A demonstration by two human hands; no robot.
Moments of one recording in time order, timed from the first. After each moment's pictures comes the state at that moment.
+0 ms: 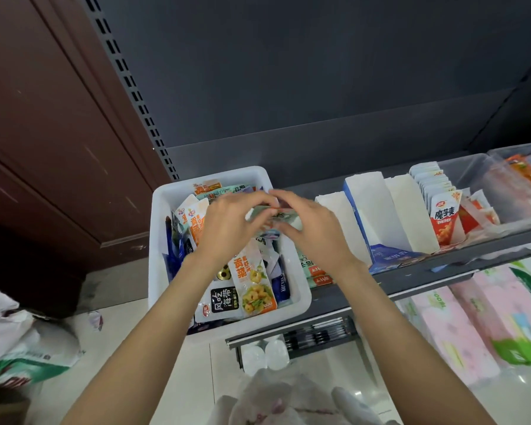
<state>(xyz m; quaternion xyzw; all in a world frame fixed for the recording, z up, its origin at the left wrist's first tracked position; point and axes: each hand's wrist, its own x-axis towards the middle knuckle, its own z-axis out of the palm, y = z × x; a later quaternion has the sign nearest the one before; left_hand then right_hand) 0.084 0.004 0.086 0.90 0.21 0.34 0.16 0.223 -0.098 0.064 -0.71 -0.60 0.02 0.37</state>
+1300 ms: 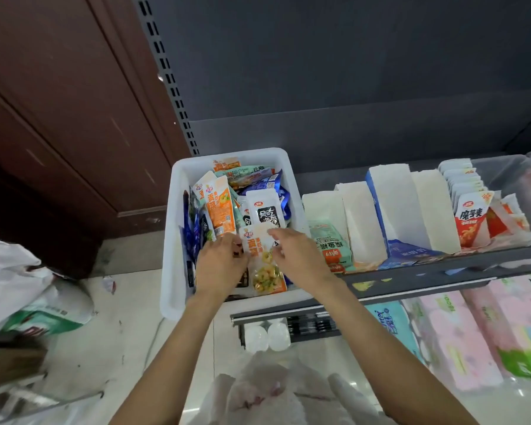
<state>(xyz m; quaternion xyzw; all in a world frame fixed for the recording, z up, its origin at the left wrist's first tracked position) 0.019 -0.029 -0.014 0.82 0.51 0.17 0.20 0.172 -0.100 0.015 -0.74 -0.61 0.19 0.22</state>
